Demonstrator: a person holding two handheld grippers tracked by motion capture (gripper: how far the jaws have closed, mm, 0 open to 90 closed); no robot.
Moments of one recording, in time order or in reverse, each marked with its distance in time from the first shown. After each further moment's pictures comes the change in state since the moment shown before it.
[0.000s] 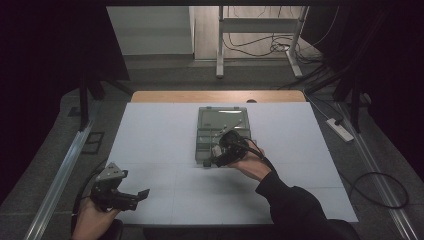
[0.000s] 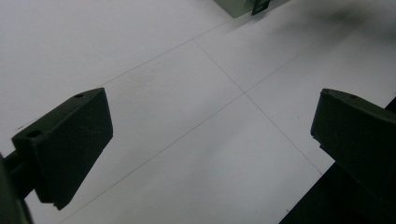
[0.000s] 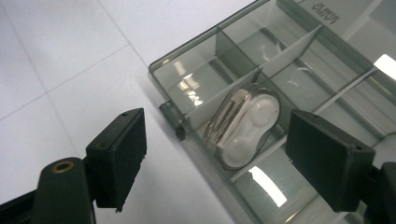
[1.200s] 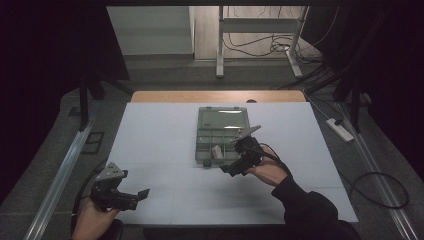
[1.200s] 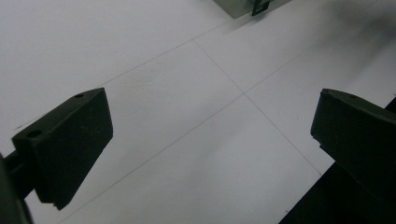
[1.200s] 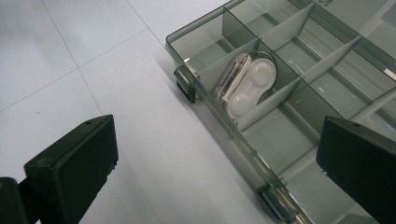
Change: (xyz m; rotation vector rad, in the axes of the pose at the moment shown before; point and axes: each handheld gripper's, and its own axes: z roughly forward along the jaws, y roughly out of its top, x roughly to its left) left arm 0.000 0.000 0.000 0.000 -0.002 -0.005; right arm -0.003 -0.030 -0.035 -0.040 0.039 0.003
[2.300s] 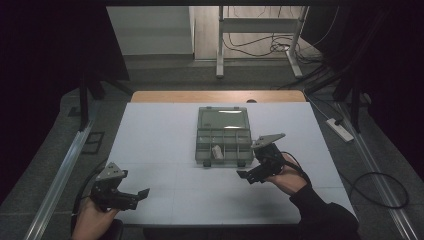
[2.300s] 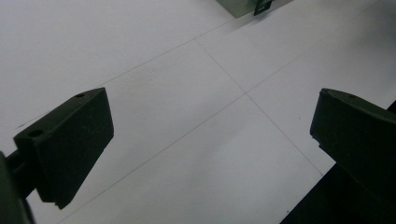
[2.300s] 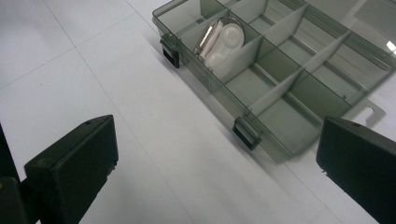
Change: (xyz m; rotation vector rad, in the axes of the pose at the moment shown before) left arm 0.000 0.000 0.000 0.003 0.007 -0.004; right arm -0.003 -0.038 -0.044 -0.040 -0.055 0.028
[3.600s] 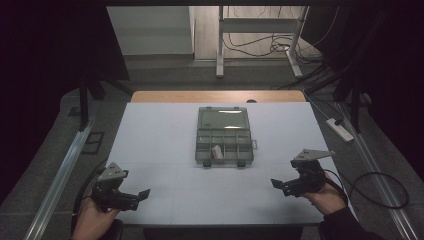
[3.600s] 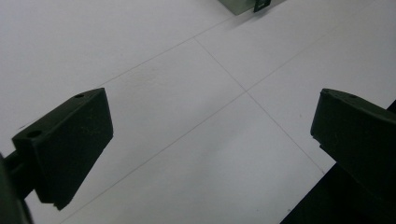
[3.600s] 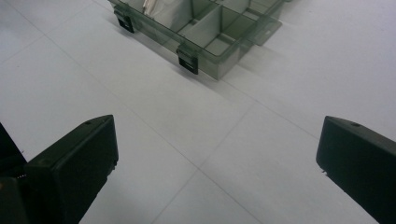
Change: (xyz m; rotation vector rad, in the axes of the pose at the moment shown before) left arm -0.002 0.001 0.001 0.009 0.006 0.017; right arm -0.019 -0.075 -0.070 -0.073 -0.115 0.163
